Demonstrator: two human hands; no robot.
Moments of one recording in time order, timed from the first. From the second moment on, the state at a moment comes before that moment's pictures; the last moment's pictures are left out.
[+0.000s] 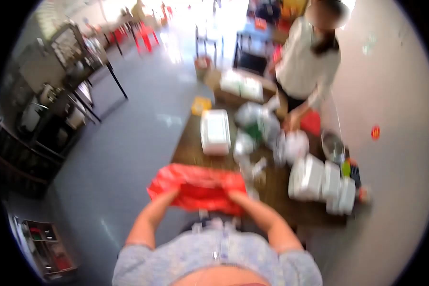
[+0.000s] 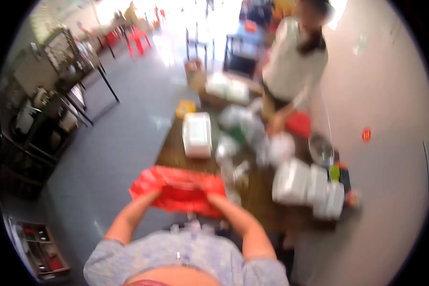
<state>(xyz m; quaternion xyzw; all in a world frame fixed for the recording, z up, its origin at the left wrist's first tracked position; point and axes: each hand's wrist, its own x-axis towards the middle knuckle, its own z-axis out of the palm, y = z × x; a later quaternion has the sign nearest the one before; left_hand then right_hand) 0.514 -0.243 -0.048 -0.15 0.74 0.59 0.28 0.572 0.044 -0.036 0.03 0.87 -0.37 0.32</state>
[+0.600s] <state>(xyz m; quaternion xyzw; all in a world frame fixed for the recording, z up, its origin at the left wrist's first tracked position) 0.540 -0.254 0.141 0.01 0.99 0.11 0.10 0.588 0.052 0.166 -0.27 0.83 -0.49 0.05</state>
